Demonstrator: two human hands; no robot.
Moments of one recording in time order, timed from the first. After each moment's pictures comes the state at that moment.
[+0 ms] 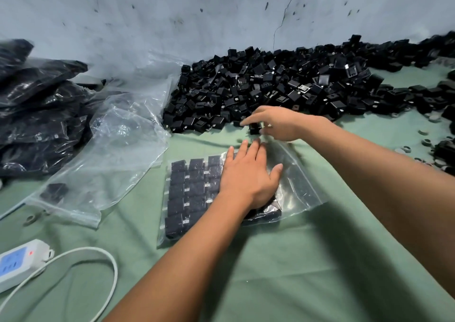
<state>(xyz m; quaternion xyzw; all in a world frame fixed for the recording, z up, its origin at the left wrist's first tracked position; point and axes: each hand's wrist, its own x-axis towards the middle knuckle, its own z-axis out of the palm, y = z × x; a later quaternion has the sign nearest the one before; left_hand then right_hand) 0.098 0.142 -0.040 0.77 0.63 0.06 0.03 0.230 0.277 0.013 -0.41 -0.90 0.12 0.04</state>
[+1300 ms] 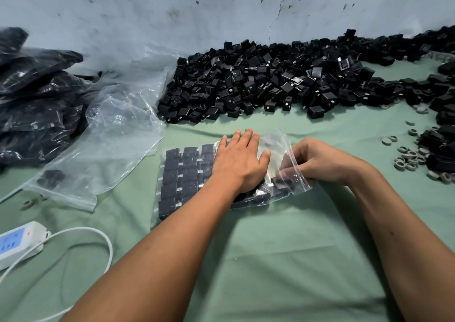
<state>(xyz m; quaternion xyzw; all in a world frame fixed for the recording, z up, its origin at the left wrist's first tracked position) 0.099 0.139 -0.034 0.77 0.64 0.05 0.04 0.307 0.156 -0.024 -0.39 -0.74 0.51 0.18</state>
